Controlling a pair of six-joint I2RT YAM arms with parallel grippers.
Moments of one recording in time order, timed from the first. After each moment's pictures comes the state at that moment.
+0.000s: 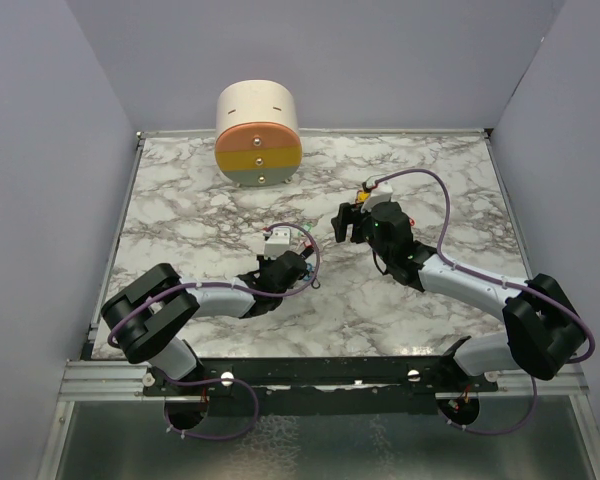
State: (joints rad) left arm -0.90 1.54 0.57 0.16 -0.64 -0.61; right arm 0.67 1.38 0.73 0.32 0.26 0.26
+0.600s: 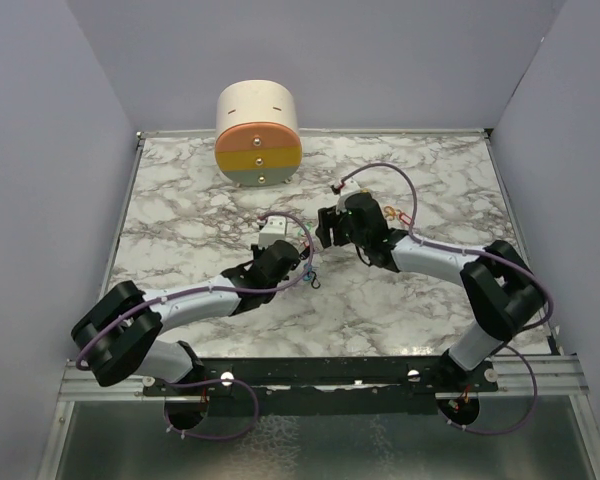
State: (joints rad) left arm -0.88 1.38 0.60 0.02 -0.61 -0.53; right arm 0.67 1.62 0.89 0.23 0.08 0.20
